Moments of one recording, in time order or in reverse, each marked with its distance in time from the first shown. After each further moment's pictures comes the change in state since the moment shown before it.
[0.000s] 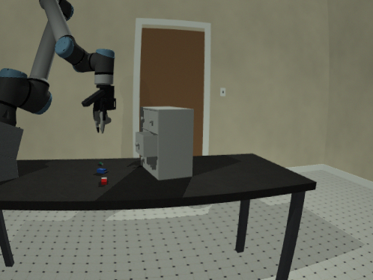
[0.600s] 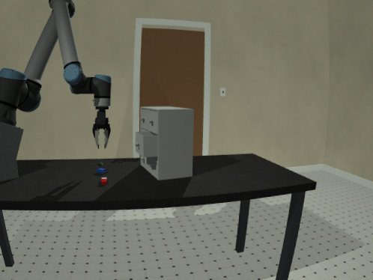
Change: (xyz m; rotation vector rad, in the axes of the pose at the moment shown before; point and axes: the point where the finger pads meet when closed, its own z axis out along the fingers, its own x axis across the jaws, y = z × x) arm 0.139 0.104 0.107 0.001 0.007 -0.940
